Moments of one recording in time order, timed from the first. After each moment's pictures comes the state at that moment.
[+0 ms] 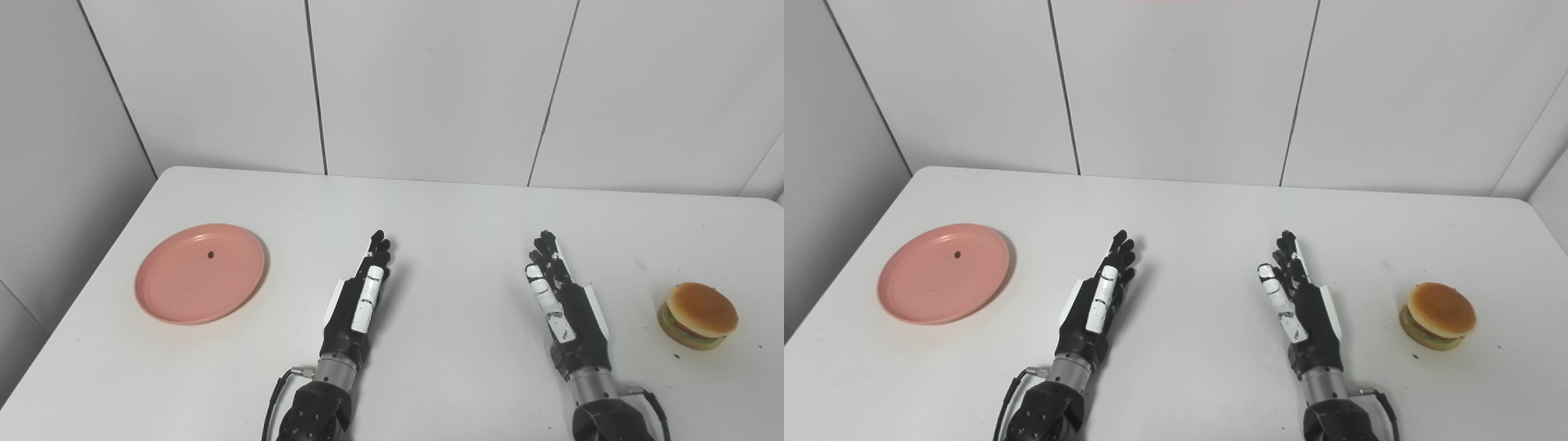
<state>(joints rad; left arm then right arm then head) -0.24 -0.11 -0.08 0.14 -0.02 -0.07 -0.02 -0.27 -0.01 0.01 0.10 0.06 -0.05 0.06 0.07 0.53</state>
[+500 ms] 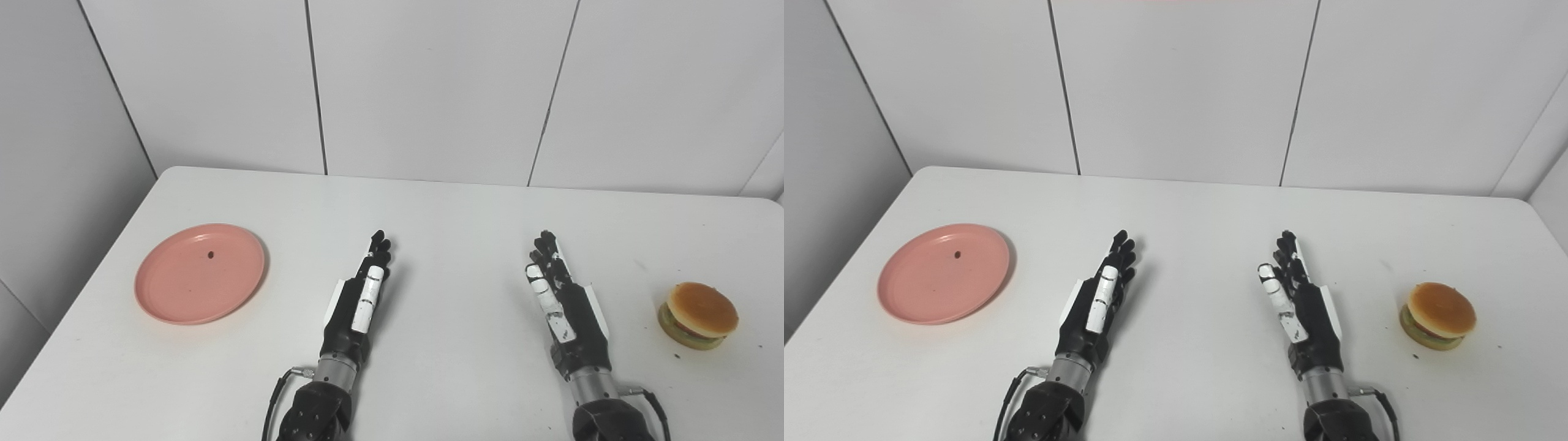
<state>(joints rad) -0.24 -0.10 -0.08 0.14 -0.02 -0.07 -0.02 -0.27 -0.01 0.01 0.10 0.06 -0.05 0.06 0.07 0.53</state>
